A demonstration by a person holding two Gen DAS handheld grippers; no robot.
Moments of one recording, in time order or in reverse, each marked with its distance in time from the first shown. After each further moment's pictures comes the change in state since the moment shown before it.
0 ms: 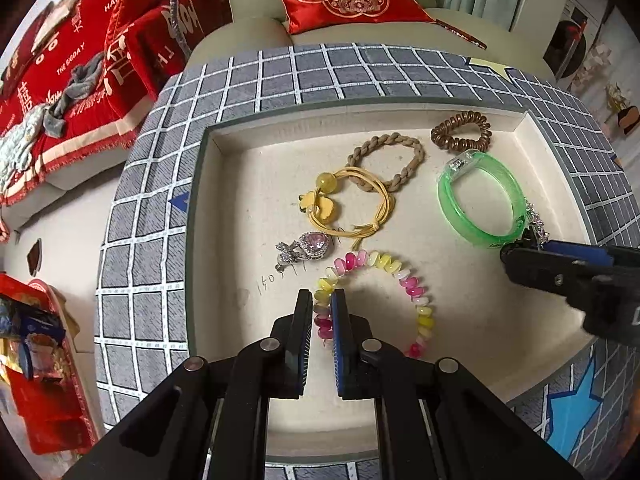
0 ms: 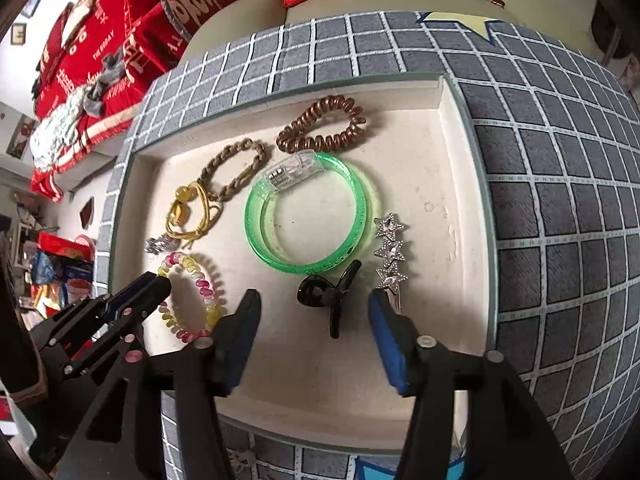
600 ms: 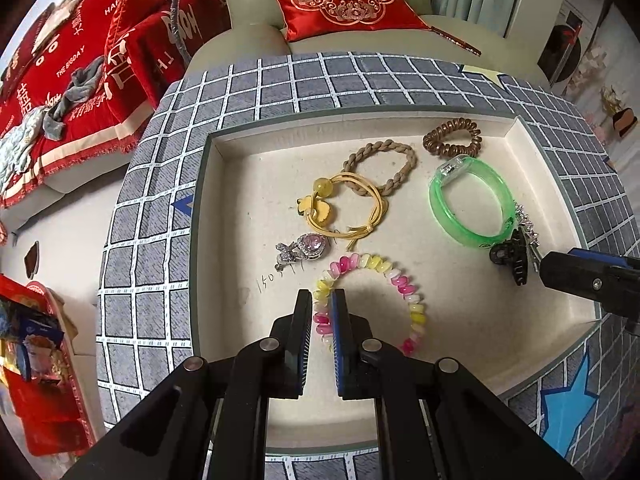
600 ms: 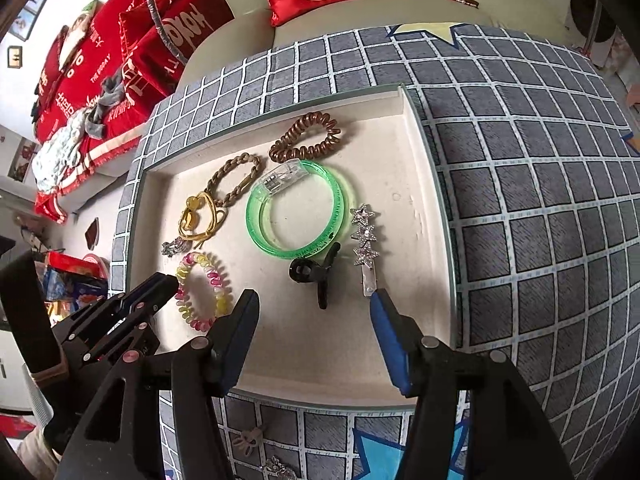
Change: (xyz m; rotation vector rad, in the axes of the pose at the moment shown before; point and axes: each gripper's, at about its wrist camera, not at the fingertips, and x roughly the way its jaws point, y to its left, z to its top) left arm -0.009 0.002 -0.003 -0.001 -0.023 -0.018; right arm -0.030 -0.008 -0.018 0.058 -0.048 0.007
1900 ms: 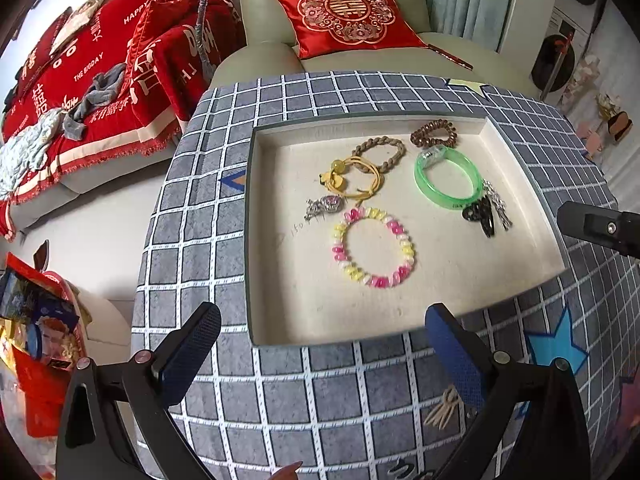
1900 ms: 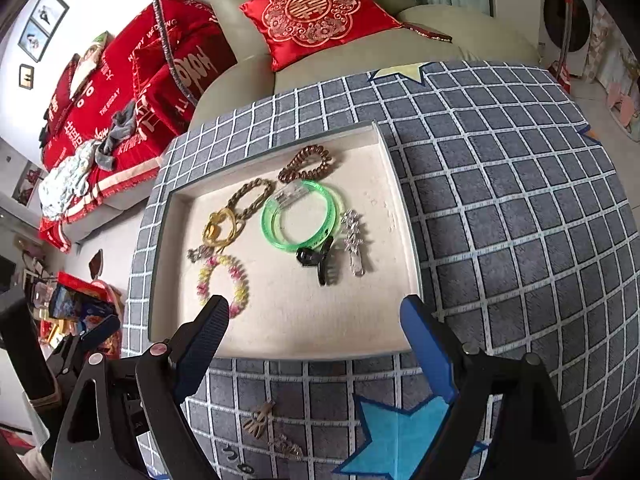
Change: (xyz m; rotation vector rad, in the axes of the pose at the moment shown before) left arm -0.063 0.013 -0.052 -0.001 -0.062 0.018; right arm -0.057 0.001 -0.041 0.020 -0.162 -0.003
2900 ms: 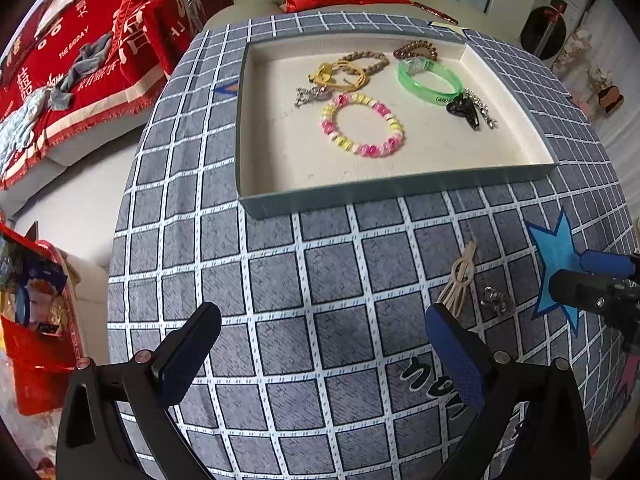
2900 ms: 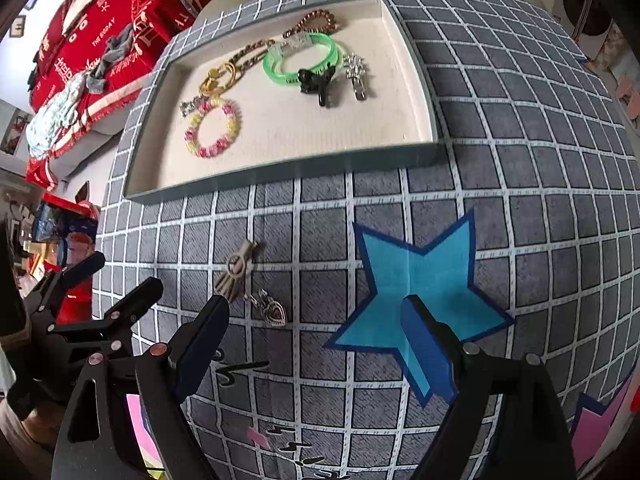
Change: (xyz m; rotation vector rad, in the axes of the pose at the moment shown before) left arm 0.000 0.004 -0.076 0.020 0.132 -0.045; right arm 0.013 0.005 -0.100 -0.066 0.240 -0.054
